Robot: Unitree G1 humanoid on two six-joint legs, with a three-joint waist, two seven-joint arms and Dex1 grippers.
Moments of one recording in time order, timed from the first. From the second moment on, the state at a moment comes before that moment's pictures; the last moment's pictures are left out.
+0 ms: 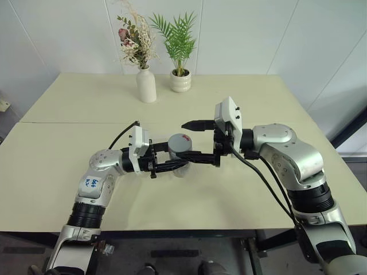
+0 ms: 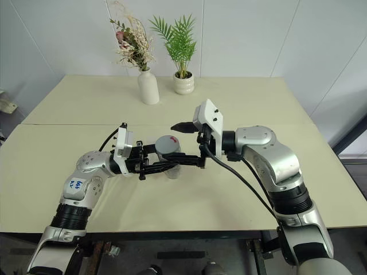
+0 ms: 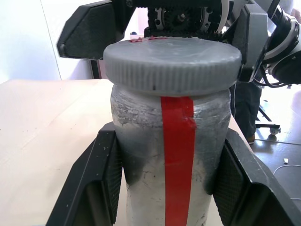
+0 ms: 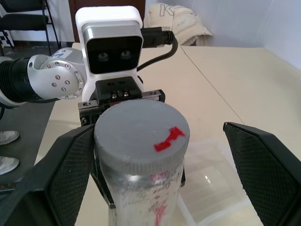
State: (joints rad) left arm -0.62 0.44 -0.01 0.11 -0.47 0.17 -1.15; right arm -0.84 -0.52 0.14 -0.20 0.49 0.64 0.99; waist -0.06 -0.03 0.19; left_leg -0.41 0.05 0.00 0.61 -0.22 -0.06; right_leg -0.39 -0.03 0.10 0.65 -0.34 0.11
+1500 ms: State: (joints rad) left arm -0.61 0.42 -0.01 0.10 -0.47 0.17 -1.17; right arm -0.91 -0.39 0.22 -0.08 0.47 0.57 0.99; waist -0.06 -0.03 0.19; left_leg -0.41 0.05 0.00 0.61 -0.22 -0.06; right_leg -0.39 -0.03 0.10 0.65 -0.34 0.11
